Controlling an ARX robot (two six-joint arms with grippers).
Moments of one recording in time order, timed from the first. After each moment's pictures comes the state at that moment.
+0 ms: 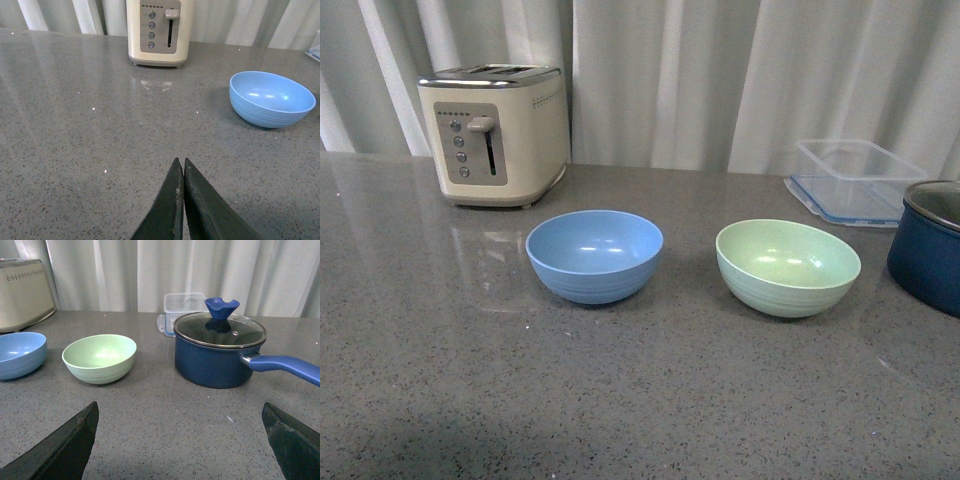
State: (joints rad) left arm 0.00 0.56 0.06 0.49 0.00 -0.01; right arm 0.00 0.00 0.01 0.00 0.00 0.00
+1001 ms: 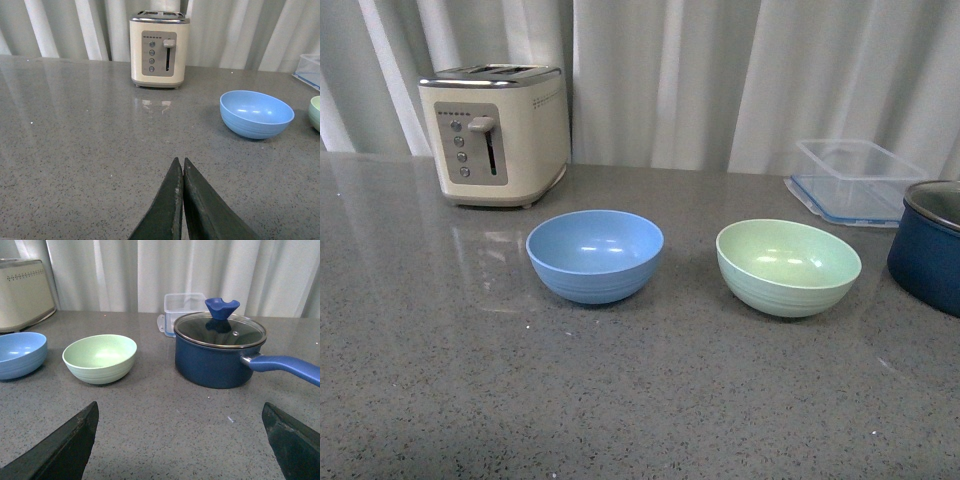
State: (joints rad) left arm 0.00 0.19 0.02 0.19 0.00 -0.01; right arm 0.00 0.00 0.01 0.00 0.00 0.00
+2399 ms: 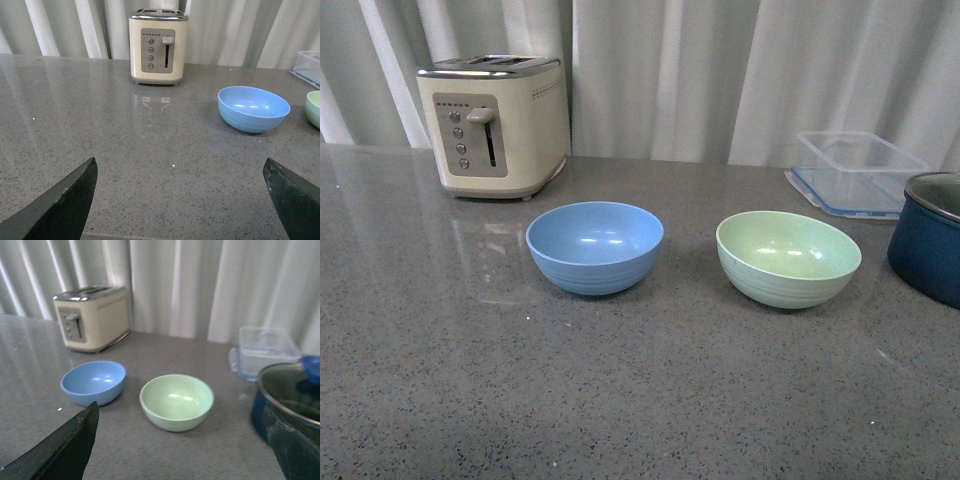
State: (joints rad) left arm 0.00 0.00 0.02 0.00 0.00 0.00; right arm 0.21 0.64 0.24 0.42 -0.12 0.03
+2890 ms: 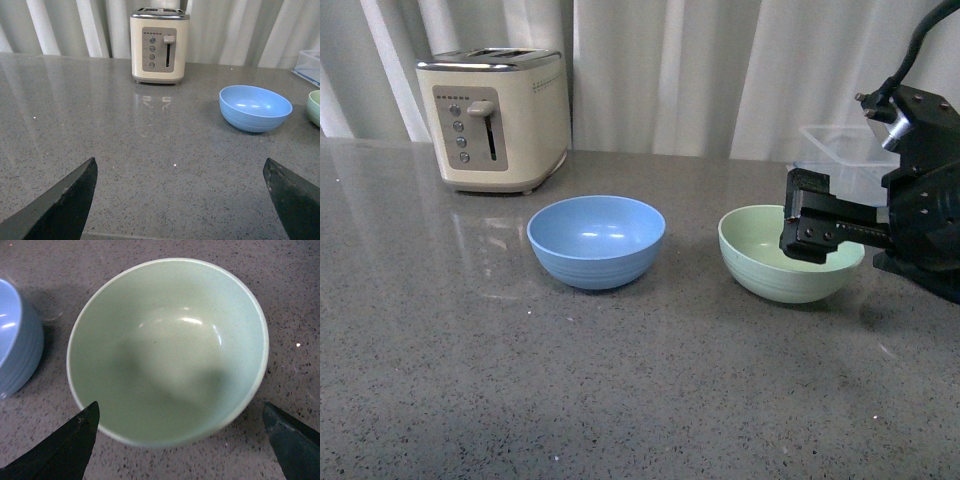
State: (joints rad) left arm 0.00 0.00 0.02 0.00 0.00 0.00; right arm 0.23 1.67 0.95 0.09 0.00 0.29
